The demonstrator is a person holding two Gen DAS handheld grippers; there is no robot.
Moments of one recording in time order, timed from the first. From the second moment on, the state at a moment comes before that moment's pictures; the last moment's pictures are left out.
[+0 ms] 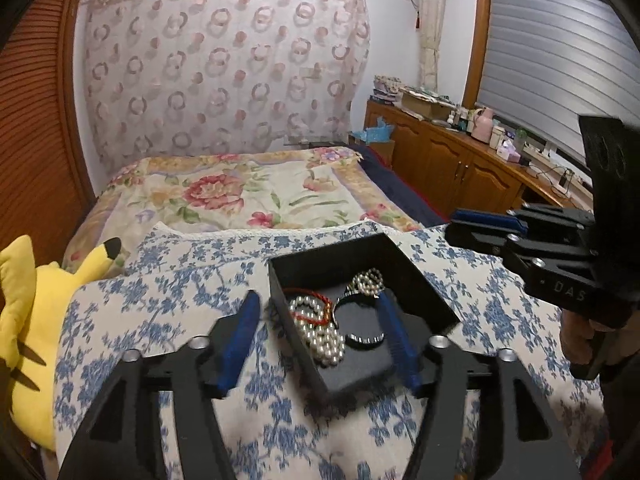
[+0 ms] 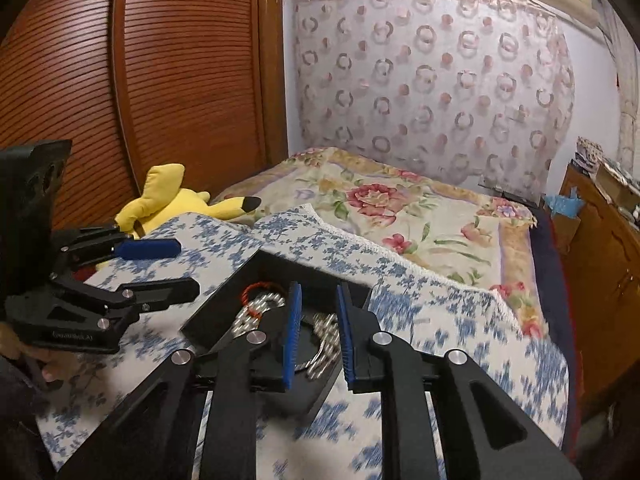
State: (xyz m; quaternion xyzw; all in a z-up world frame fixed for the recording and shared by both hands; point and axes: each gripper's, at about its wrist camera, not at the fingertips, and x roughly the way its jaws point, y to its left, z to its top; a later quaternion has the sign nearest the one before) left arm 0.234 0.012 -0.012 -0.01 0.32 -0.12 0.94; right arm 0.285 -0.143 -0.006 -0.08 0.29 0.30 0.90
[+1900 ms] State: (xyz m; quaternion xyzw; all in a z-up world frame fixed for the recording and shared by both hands) left arm 0.121 -0.035 -0.088 0.01 0.41 -0.19 0.89; right arm 0.112 -0.194 -0.103 -0.05 0.36 0.29 0.89
